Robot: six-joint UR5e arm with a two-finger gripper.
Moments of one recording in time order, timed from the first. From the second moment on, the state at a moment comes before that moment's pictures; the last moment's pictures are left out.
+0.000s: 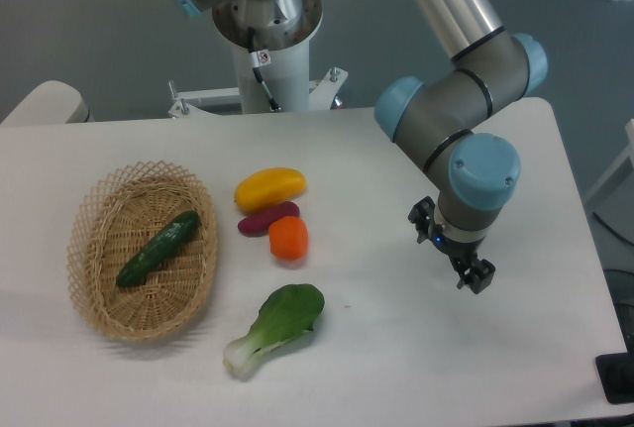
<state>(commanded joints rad) 2.62 -2.12 -1.46 -1.12 1.61 1.57</state>
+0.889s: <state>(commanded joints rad) 2.50 -2.09 -1.49 -1.12 1.61 1.31</state>
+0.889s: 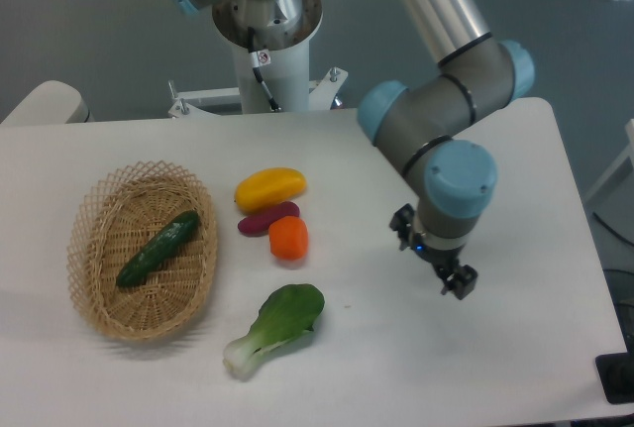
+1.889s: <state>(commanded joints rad) 2.14 -1.93 -1.69 -1.12 1.60 0.86</state>
